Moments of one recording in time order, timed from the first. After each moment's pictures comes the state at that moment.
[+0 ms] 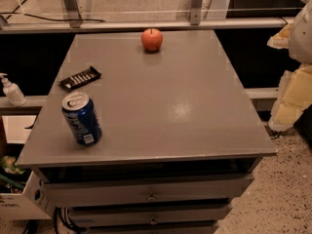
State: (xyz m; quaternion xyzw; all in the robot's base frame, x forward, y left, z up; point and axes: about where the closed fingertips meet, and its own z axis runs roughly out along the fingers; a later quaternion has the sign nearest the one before) arm 0.438 -0.217 0.976 -0.60 0.78 -0.03 0.16
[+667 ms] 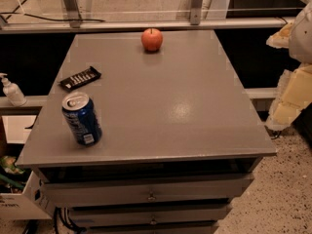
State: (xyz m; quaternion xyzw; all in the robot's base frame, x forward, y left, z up) arm 0.438 -0.213 0.978 -0.60 0.78 -0.03 0.17
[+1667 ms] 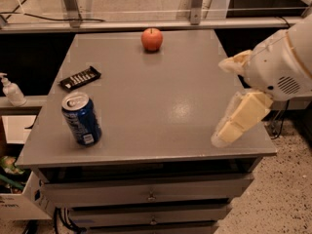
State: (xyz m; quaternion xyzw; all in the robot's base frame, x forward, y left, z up) arm 0.430 -0.124 0.941 -0.59 0.74 0.14 0.28
